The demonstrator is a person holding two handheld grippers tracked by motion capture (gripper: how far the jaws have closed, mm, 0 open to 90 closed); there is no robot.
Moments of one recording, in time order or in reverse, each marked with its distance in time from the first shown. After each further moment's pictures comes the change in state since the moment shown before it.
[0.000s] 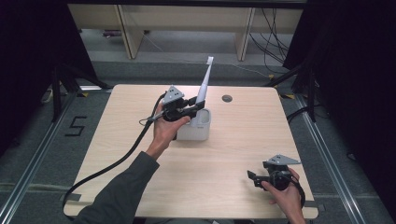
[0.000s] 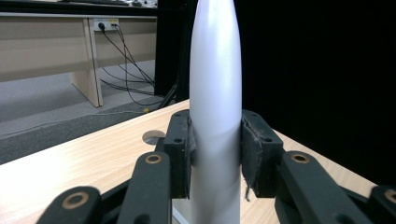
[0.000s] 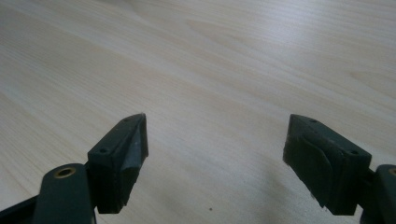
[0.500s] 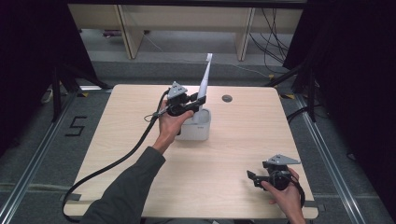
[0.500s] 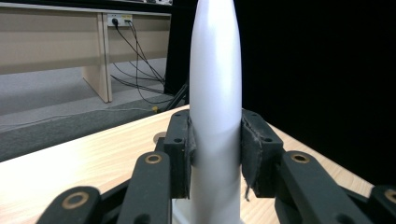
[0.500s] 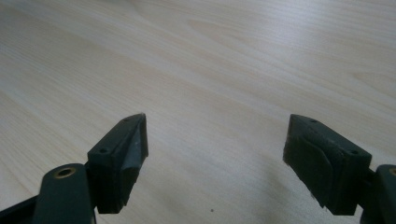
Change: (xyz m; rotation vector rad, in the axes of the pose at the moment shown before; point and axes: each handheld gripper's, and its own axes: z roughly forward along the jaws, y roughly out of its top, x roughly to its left) left arm 0.012 -0.002 0.027 -0.005 0.043 -0.042; right arm -0.001 0.001 0.001 -0.003 0.014 -0.013
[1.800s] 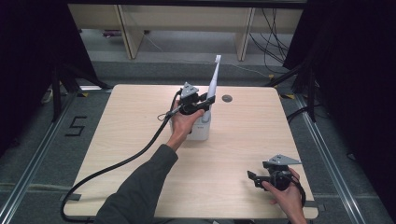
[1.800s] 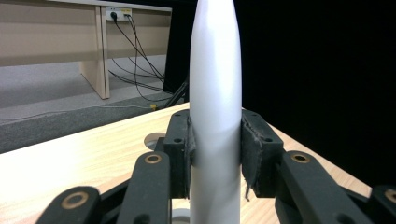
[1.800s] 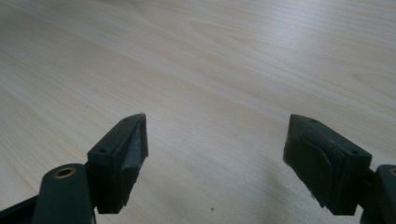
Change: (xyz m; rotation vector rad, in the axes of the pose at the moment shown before) left arm -0.006 -0.014 0.039 0.012 0.013 -0.016; right arm 0.000 -0.001 -0.003 0.004 0.002 0.008
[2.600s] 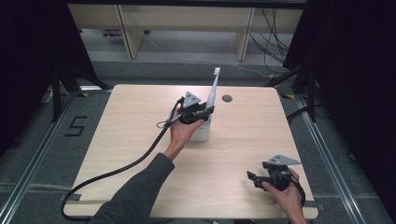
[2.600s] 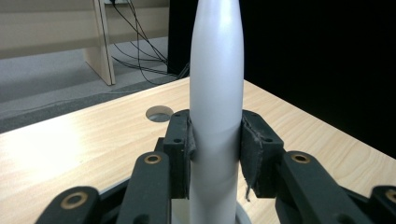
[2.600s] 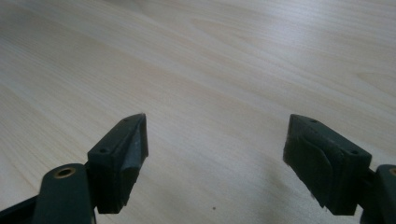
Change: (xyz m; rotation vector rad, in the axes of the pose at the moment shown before) left arm -0.010 -0.018 -0.016 0.079 0.020 0.058; right arm -0.001 0.000 0.002 -0.007 0.003 -0.027
